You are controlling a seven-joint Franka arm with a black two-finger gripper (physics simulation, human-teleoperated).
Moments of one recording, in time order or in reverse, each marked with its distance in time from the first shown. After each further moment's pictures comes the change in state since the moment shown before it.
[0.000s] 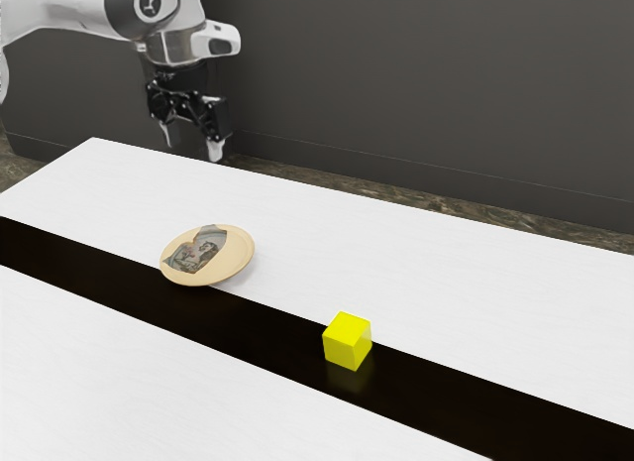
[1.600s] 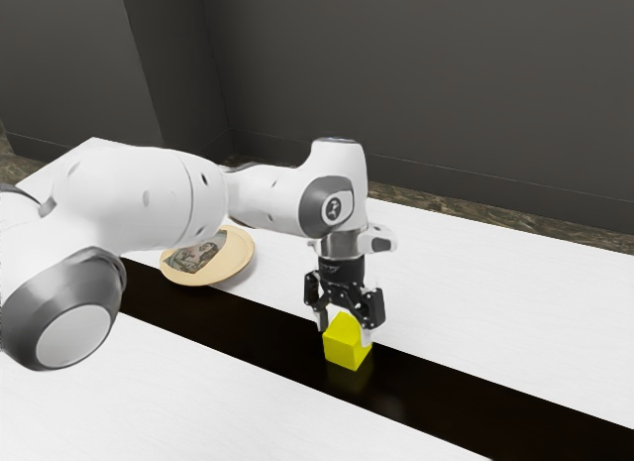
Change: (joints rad) arm -0.386 0.453 0.144 -0.142 -0.439 0.306 -0.032
